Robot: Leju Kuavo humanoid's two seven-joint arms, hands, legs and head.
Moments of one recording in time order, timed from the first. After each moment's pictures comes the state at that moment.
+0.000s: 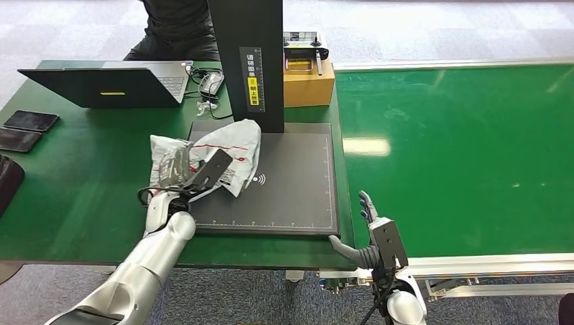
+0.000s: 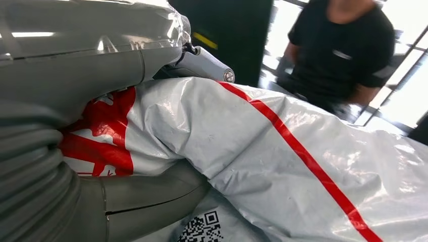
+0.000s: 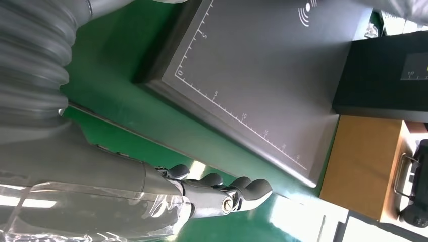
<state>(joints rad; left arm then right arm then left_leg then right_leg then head) -0.60 -0.13 -0.16 -0.52 -1.08 0.63 -0.02 -0.02 0.12 0.00 -1.43 0.29 0.05 -0.29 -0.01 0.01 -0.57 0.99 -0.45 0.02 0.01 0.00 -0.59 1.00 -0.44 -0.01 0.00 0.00</state>
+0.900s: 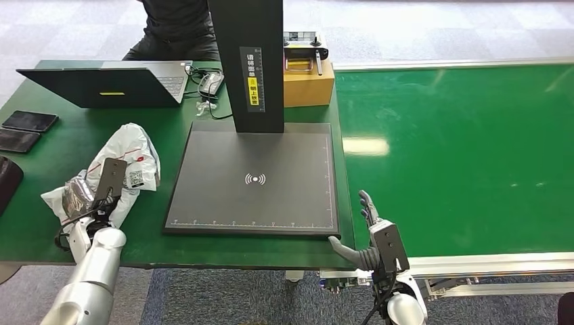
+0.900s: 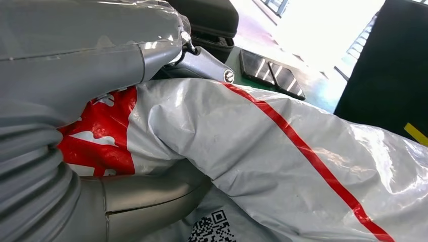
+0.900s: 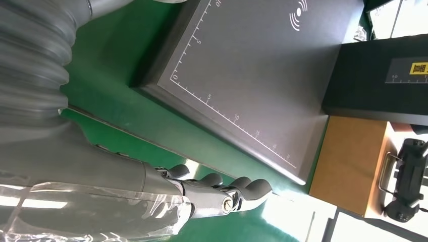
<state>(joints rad) -0.51 0.01 0.35 -0.58 -1.04 0.70 -0.09 0.00 0.12 0.02 -1.46 0.29 0.05 -0.31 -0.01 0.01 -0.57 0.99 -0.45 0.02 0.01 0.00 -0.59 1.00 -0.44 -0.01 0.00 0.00</state>
